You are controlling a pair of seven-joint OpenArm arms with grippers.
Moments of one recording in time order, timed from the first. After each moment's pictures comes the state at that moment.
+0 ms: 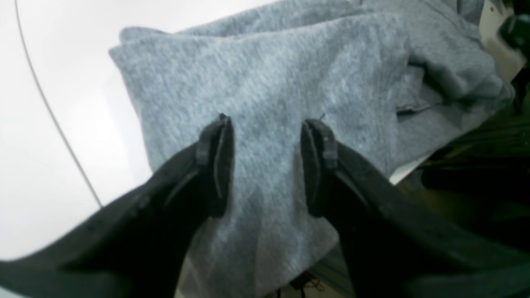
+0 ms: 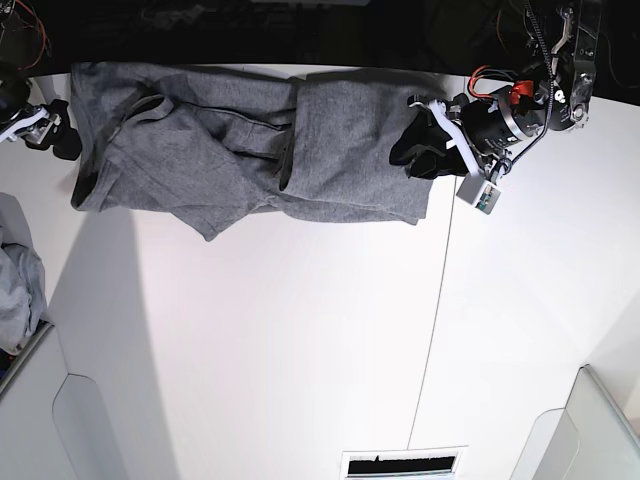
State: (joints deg) left arm 19.0 -16.4 -3.5 95.7 -36.5 -31.9 39.6; right arm -19.3 23.5 29.1 73.1 50.9 33.4 -43.4
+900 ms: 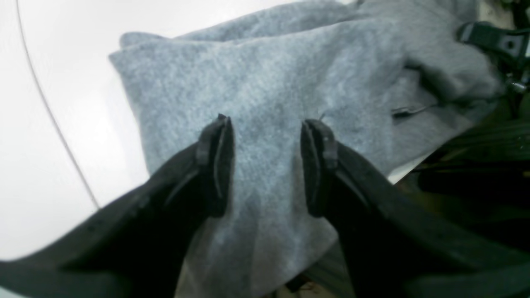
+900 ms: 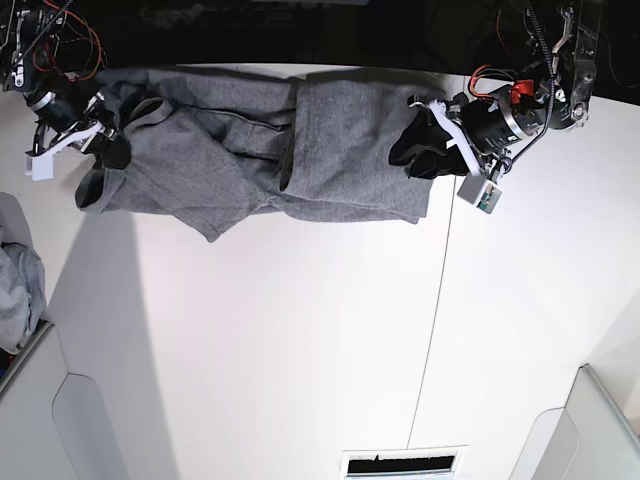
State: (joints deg) left arm 19.0 -16.7 -3.5 95.7 -38.6 -31.9 39.4; right arm -13.6 14.3 25.6 71.6 50.2 33.3 -42.8
